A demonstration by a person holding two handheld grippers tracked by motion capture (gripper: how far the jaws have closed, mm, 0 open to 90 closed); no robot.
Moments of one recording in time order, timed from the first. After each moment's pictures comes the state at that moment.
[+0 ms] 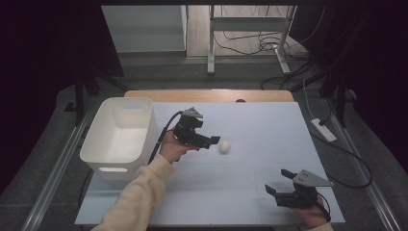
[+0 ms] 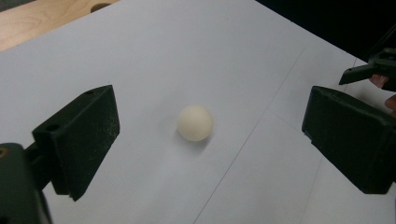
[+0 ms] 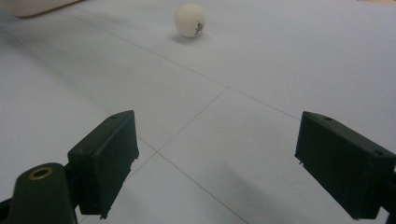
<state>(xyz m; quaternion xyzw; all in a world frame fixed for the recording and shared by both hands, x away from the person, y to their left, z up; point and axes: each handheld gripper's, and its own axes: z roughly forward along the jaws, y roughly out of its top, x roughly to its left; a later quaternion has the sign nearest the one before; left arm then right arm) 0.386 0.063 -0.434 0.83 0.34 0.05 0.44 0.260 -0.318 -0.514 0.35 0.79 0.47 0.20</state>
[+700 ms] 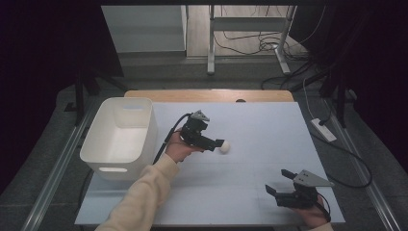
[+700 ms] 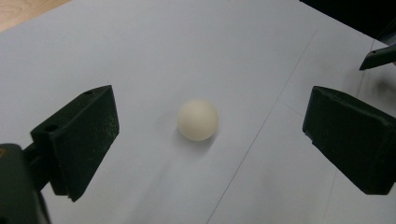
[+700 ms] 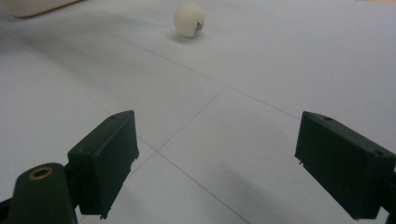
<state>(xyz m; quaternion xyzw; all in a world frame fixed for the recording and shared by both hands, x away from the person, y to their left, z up) 0.395 0.047 -0.450 0.84 0.33 0.05 0.43 0.259 -0.319 -0.514 0.35 0.79 0.46 0.20</state>
